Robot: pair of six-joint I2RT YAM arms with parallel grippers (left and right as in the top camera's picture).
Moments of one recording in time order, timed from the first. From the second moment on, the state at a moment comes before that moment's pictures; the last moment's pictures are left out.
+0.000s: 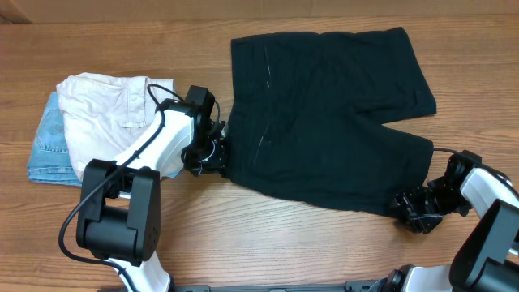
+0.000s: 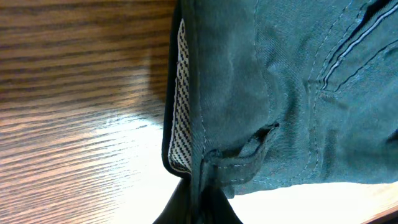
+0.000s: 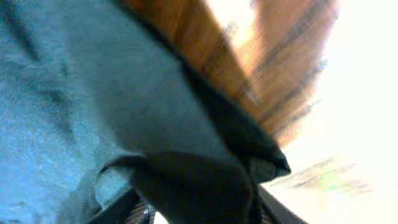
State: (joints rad) left arm -0.24 1.89 1.23 -0.98 0.31 -0.15; right arm -0.49 1.61 0.74 -0.93 -0.35 0.47
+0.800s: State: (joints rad) left arm -0.25 1.65 1.33 -1.17 0.29 -0.12; right arm -0.49 1.24 0.85 -1.05 -0.30 0.42
